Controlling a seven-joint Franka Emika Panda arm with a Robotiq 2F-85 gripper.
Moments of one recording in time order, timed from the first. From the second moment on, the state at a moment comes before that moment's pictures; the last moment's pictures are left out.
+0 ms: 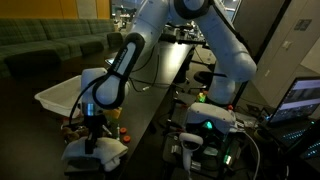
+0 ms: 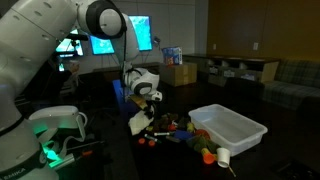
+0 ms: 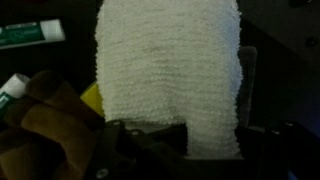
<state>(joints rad) 0.16 0.77 0.42 -1.99 0.17 2.73 -0.09</state>
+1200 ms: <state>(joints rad) -0.15 0.46 0.21 -2.19 0.24 2.29 -0.49</state>
